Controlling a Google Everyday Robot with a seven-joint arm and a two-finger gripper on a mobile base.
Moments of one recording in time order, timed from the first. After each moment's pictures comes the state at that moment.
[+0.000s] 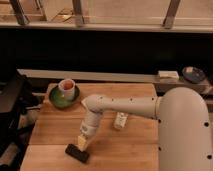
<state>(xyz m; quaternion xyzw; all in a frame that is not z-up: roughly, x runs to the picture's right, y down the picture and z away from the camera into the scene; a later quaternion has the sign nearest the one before) -0.118 0.302 0.743 -0.63 0.03 0.32 0.71</state>
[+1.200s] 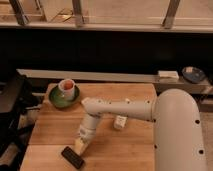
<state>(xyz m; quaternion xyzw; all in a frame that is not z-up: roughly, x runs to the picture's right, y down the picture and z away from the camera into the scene) -0.144 0.332 0.740 -0.66 0.00 0.30 0.69</state>
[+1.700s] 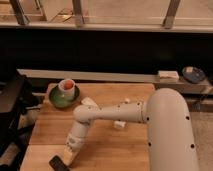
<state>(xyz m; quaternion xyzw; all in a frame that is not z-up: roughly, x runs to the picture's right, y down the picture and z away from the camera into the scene) -0.194 0.361 0.708 -0.68 -0.04 0.25 0.69</state>
